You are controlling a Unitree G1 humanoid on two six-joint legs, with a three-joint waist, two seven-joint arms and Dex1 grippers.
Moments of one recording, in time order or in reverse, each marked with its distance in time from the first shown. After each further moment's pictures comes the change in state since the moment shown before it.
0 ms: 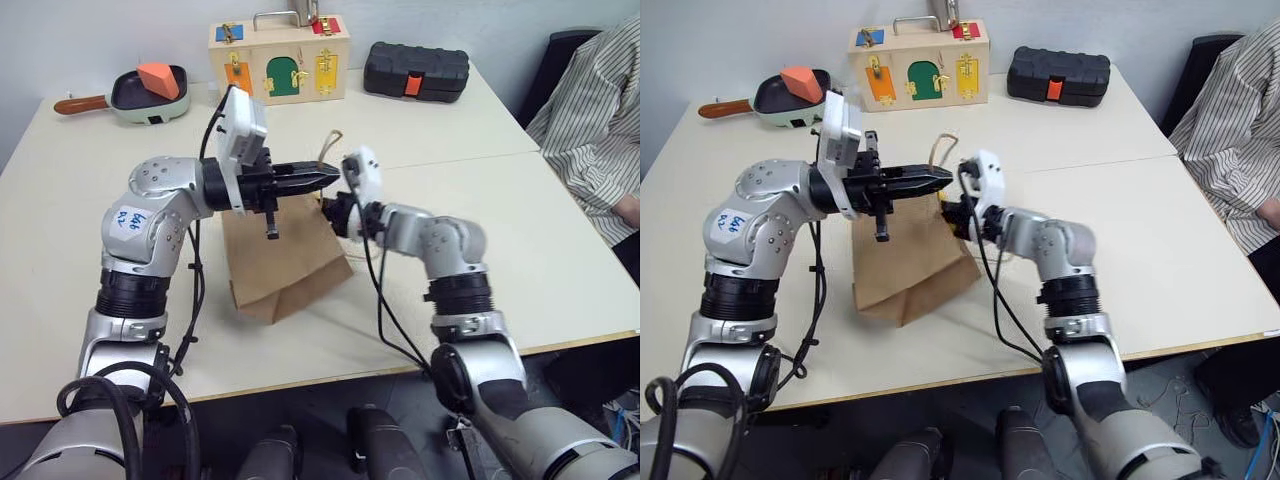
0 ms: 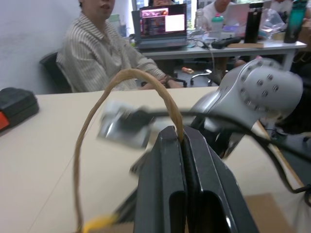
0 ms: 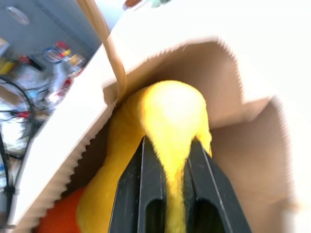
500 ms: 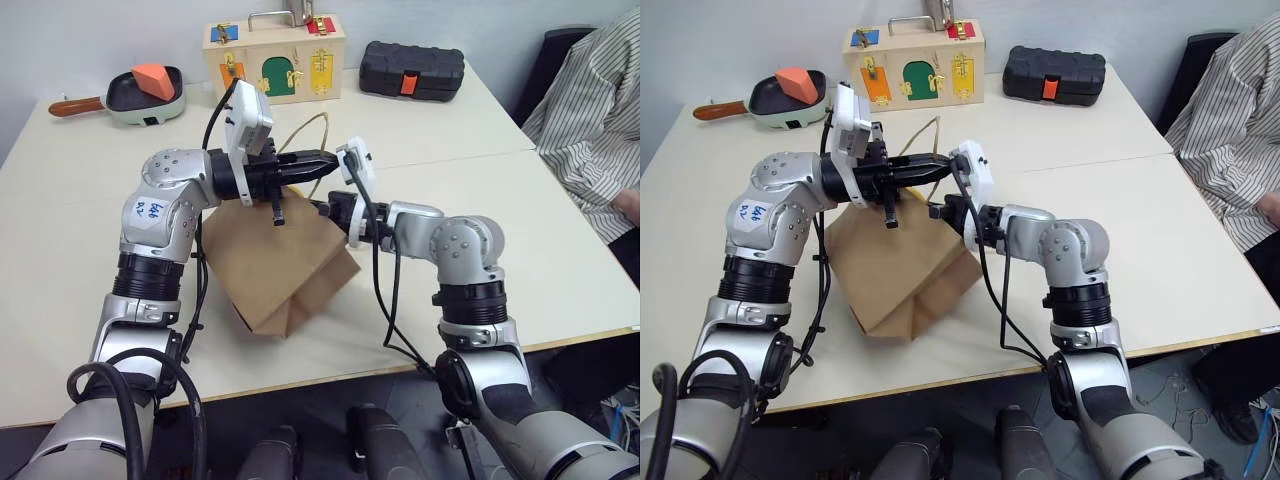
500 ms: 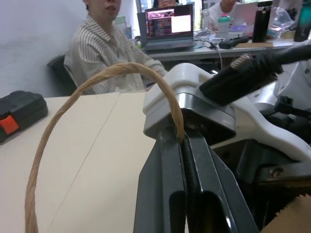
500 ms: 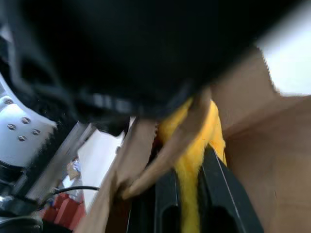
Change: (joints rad) left arm -0.077 -0.060 -0.011 0.188 0.075 -0.108 -0.024; right arm 0.020 0.068 0.090 -0.084 0.100 0.086 0.102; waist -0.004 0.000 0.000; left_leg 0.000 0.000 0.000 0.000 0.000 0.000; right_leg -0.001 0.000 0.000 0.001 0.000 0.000
